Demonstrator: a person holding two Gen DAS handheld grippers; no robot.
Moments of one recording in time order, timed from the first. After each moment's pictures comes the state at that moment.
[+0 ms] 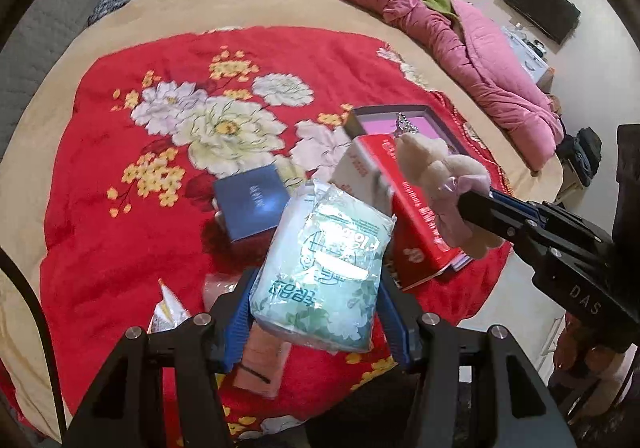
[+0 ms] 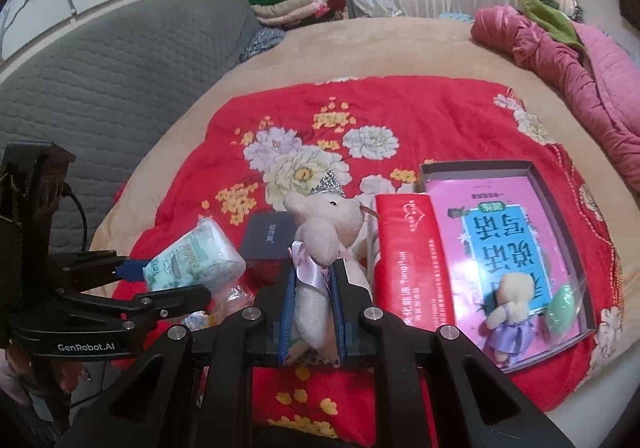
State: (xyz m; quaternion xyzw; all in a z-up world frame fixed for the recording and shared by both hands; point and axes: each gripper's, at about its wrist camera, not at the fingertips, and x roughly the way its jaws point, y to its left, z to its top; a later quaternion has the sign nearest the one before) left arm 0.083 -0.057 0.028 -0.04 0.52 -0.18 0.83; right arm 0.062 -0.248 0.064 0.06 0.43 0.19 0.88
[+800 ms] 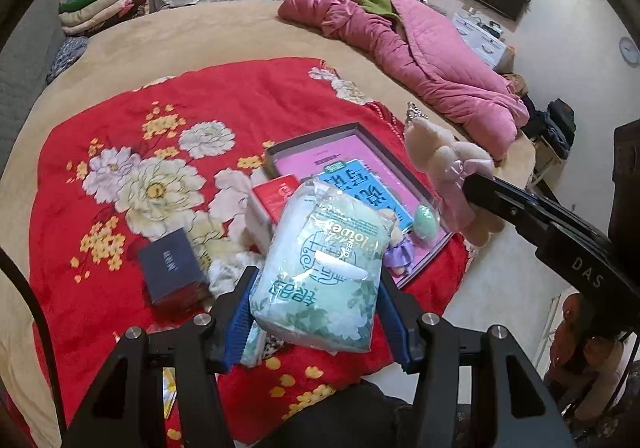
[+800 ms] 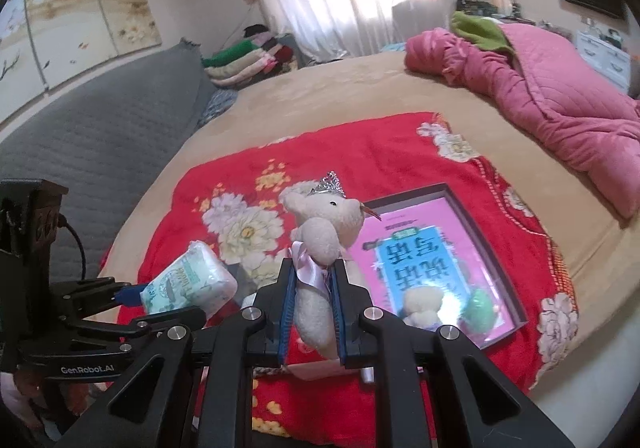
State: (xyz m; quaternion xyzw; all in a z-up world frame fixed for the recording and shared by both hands) left arm 0.080 -0.157 0.080 0.01 0.48 -0.24 0.84; right arm 0.031 -0.368 0.113 0.12 0.37 0.10 0.92
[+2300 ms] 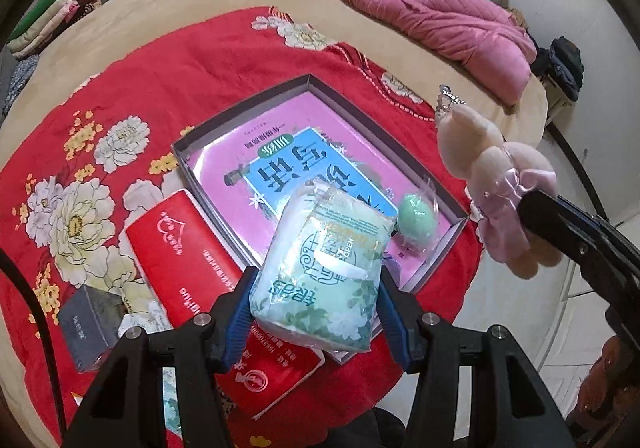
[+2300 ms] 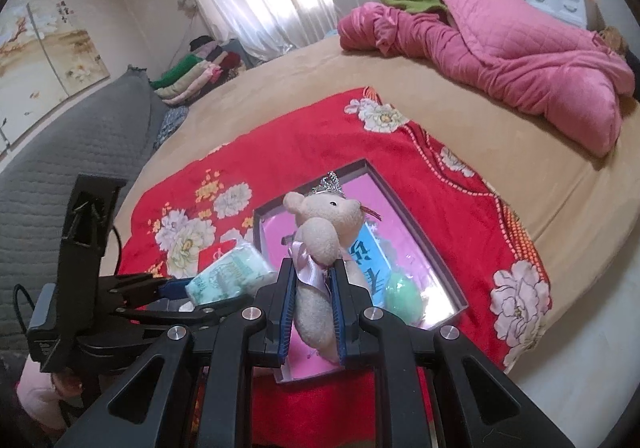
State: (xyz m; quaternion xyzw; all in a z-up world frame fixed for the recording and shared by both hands) left arm 0.144 -0.304 0.004 0.10 0.55 -0.25 0.79; right arm 0.046 -0.470 0.055 0.19 0.40 0.05 0.90
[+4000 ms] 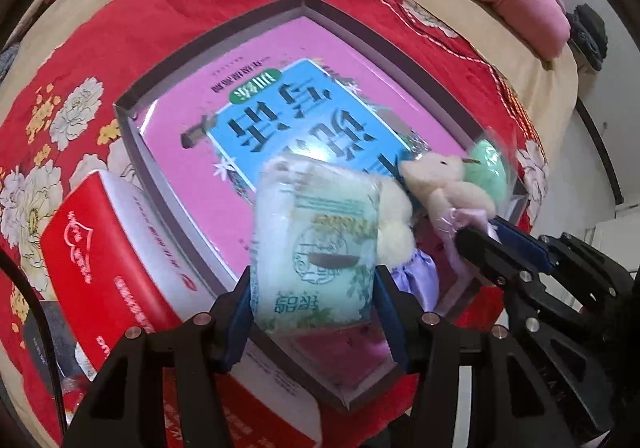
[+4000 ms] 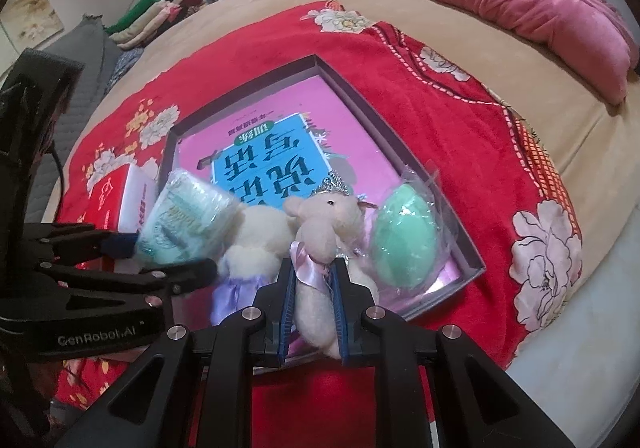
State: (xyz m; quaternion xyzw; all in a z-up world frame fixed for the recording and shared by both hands) left arm 0.173 -0.344 -0.080 0.14 0.62 -0.23 0.73; right arm 0.087 -0.469 -0.069 0.16 0.51 0.01 0.85
